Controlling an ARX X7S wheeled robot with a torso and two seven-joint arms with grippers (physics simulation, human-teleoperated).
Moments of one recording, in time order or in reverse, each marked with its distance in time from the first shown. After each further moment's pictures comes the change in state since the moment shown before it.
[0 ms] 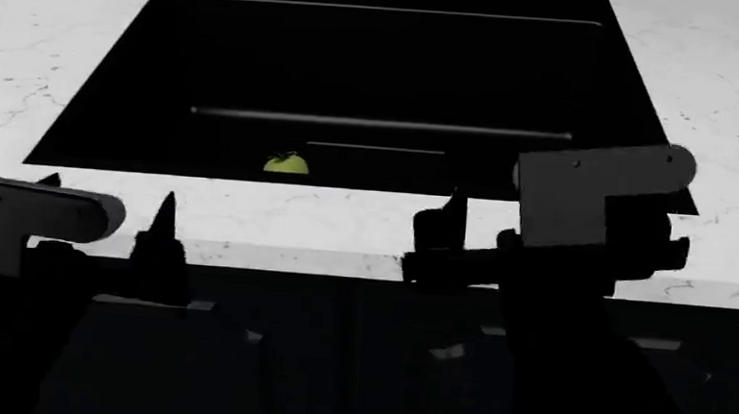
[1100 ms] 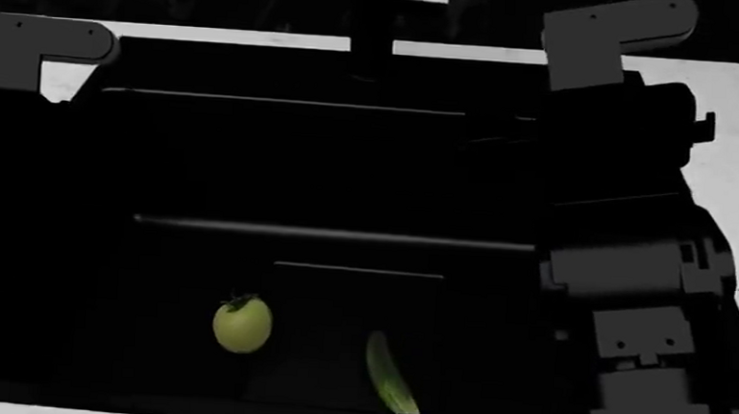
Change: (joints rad) left arm -0.638 0.015 0.031 -1.025 0.066 0.188 -0.021; right arm 0.536 -0.042 -0.157 0.900 -0.104 -0.181 -0.105
